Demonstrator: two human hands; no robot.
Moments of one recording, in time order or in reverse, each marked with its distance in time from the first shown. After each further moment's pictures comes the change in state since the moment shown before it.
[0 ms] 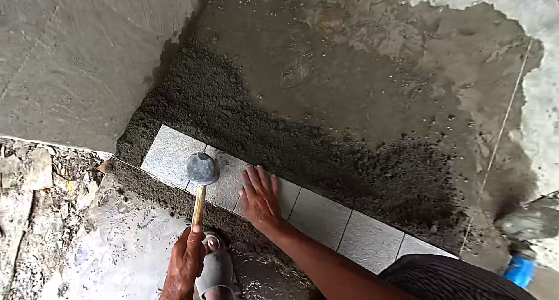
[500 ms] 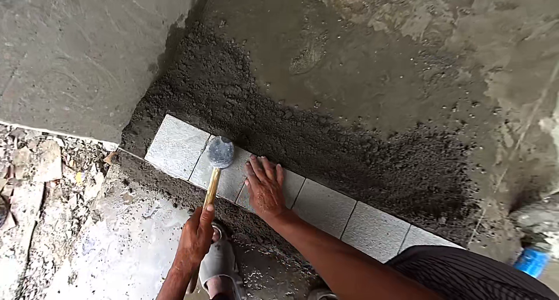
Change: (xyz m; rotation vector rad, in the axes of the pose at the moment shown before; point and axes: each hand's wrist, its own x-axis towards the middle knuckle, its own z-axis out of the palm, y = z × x) left_hand 0.023 0.003 0.006 0.155 -0.047 0.014; right_hand 0.002 0.003 0.008 0.005 0.063 -0.028
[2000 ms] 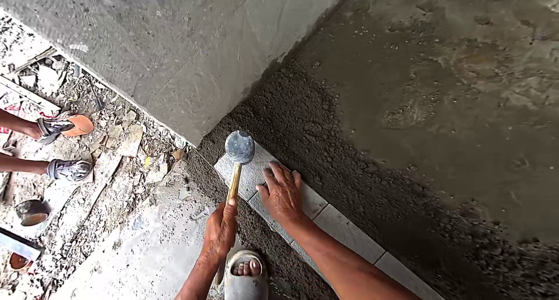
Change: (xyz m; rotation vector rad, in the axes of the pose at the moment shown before) left_hand 0.042 0.007 -0.059 -0.279 0.274 -0.002; right_hand 0.116 -0.089 0.021 0.053 -0.038 -0.231
